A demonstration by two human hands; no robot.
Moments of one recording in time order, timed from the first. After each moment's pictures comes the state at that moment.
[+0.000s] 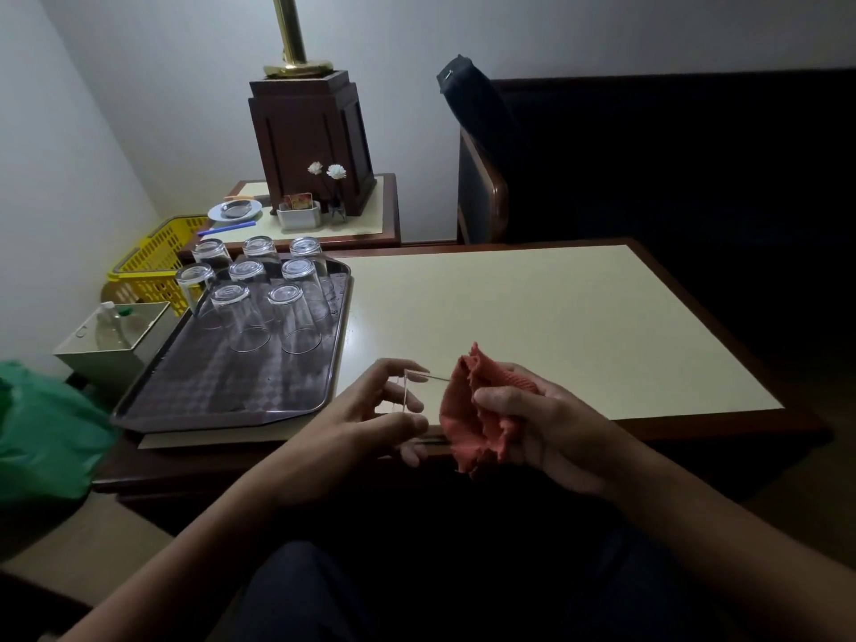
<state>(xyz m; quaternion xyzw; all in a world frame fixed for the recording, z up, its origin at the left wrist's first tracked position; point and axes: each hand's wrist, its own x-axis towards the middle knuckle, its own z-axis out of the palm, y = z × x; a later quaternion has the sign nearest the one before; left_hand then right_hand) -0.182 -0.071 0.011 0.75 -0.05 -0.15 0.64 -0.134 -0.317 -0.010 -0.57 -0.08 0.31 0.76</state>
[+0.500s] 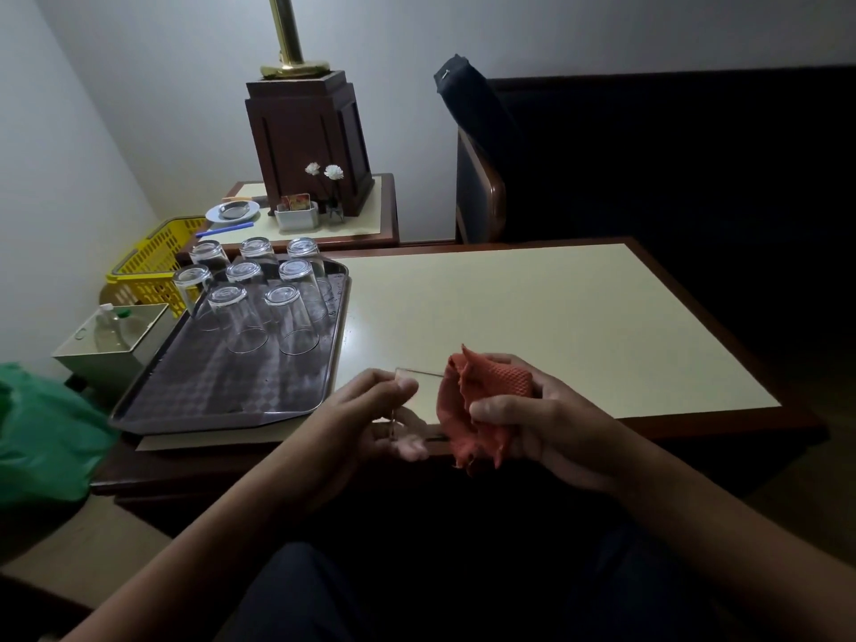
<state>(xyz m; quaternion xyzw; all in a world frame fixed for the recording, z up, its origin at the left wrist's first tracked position) -0.177 -0.082 0.005 0.60 0.06 -0.16 0.78 -0.131 -0.319 -0.006 -0.58 -0.09 0.31 0.75</state>
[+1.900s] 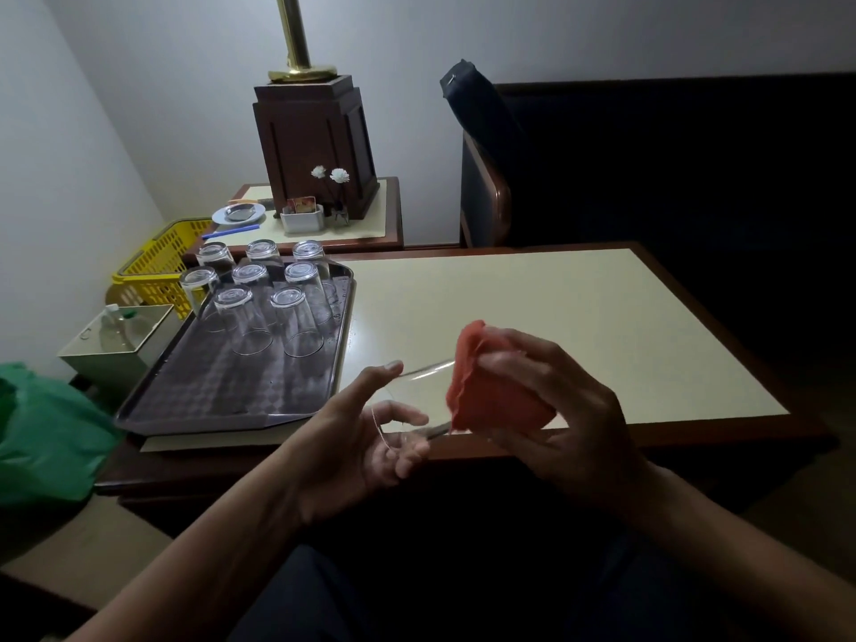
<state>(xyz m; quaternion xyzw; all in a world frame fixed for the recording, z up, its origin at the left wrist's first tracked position) -0.176 -0.078 0.014 0.50 0.15 -0.29 0.81 -0.138 -0.324 -0.011 -0.77 -0.42 -0.27 0.40</state>
